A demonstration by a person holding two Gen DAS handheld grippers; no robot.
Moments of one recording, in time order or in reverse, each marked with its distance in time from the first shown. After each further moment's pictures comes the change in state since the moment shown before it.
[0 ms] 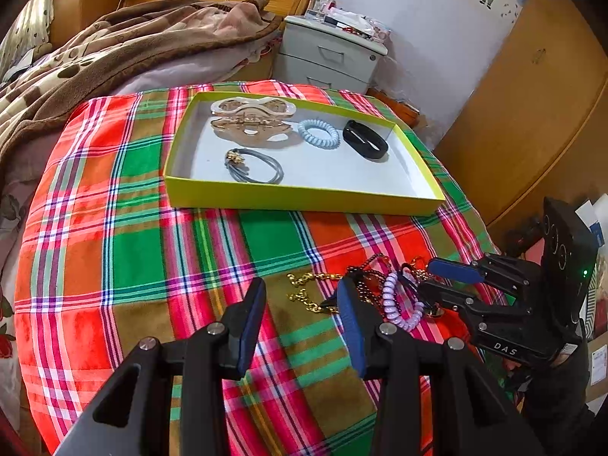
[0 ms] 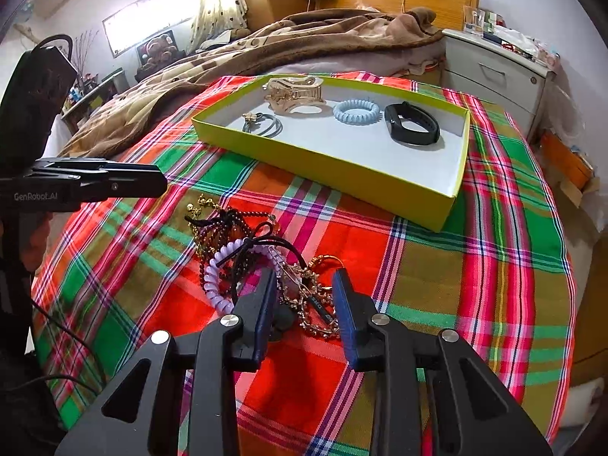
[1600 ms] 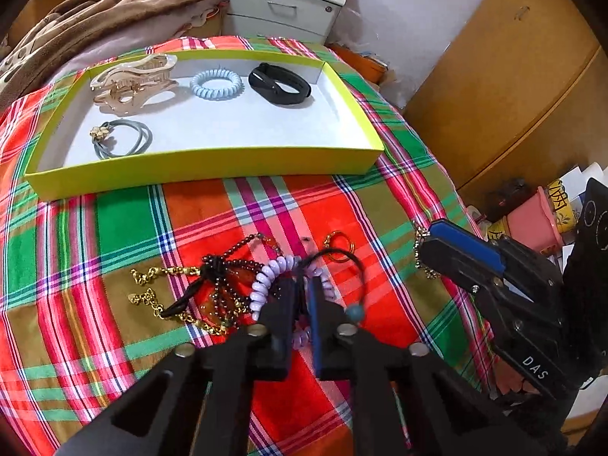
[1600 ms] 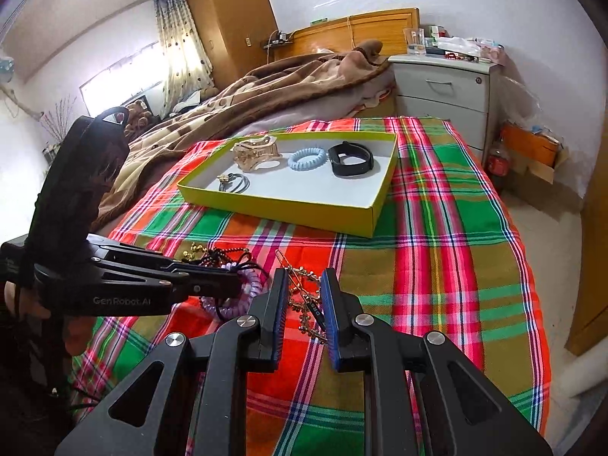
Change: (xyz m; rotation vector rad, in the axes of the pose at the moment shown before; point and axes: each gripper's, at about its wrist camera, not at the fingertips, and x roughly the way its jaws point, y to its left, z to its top) left arm 0.053 -0.080 -0.002 0.059 0.151 -0.083; right arm -0.054 -0.024 -0.021 0.170 -0.198 -0.032
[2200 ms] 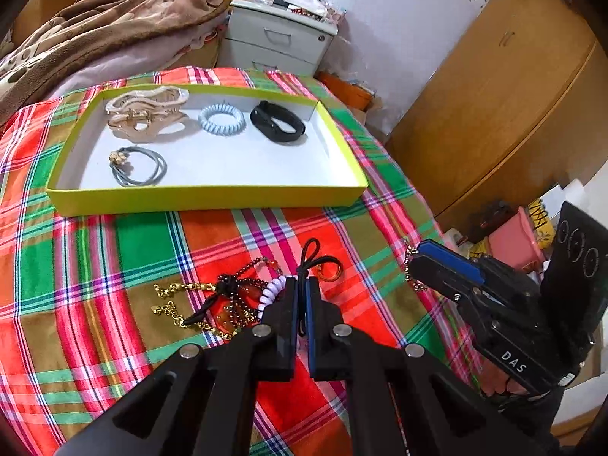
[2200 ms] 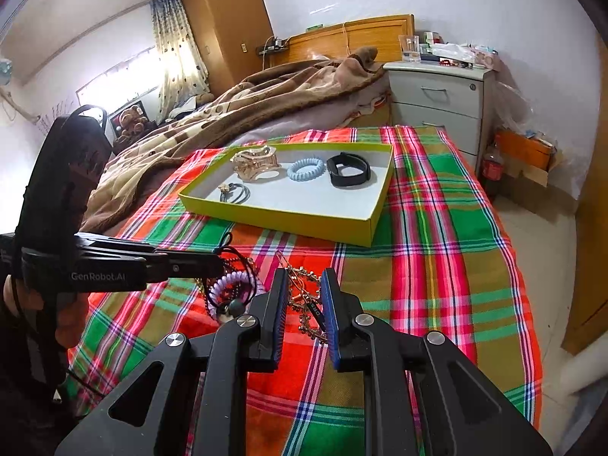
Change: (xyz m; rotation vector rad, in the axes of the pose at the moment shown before) left arm -0.031 0.011 0.005 -0.019 -0.100 -0.075; right arm -0.012 0.008 0.008 0.005 -0.027 -0.024
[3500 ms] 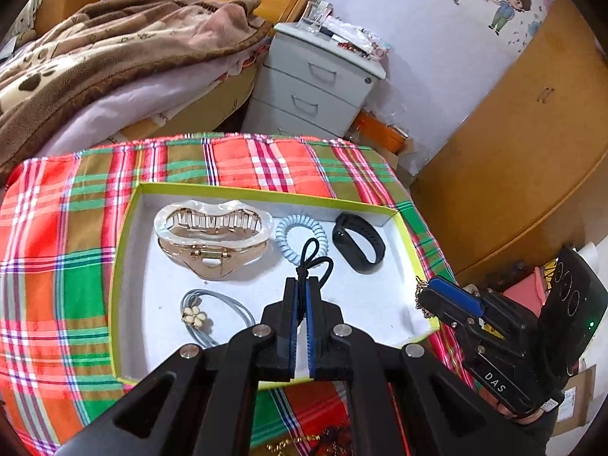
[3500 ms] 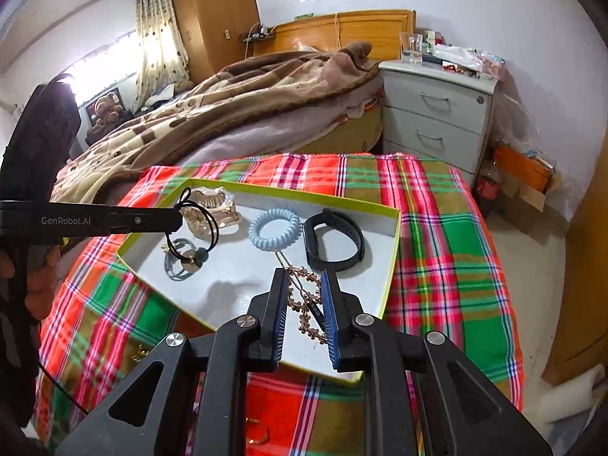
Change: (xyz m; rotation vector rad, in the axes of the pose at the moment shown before) left arm 0.016 0.083 0.118 -0.089 -0.051 0.044; right arm 0.094 -0.017 0.085 -0.028 0.074 -0.091
